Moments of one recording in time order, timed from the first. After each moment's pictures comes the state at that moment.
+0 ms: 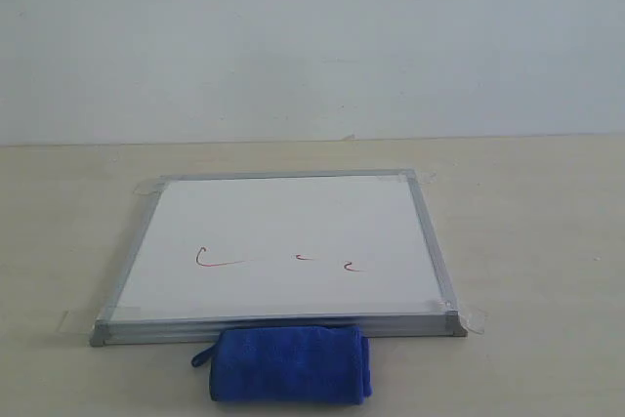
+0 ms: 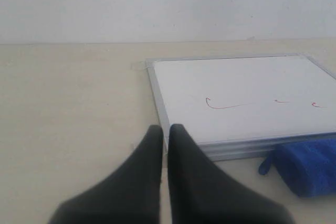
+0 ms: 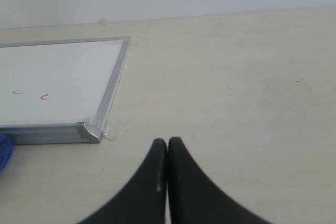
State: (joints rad) left arm 0.00 0.00 0.00 -0.08 0.30 0.04; right arm 0.09 0.01 0.00 0.04 0.37 0.05
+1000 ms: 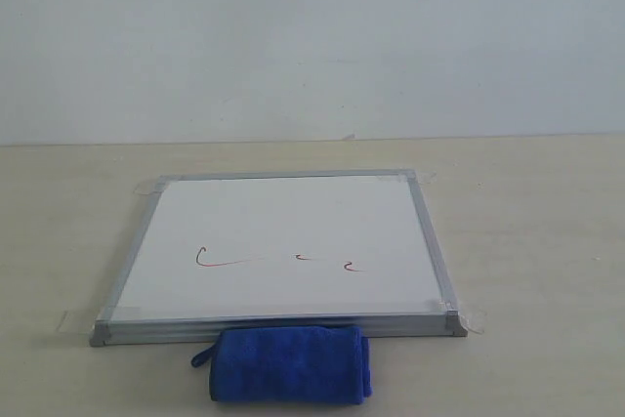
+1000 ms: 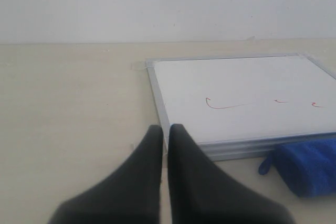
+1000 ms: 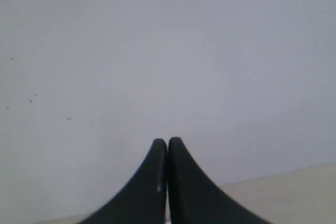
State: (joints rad) left arm 0.00 0.00 0.00 -0.08 0.30 0.04; right arm 0.09 0.00 -0.38 0.31 0.25 0.06
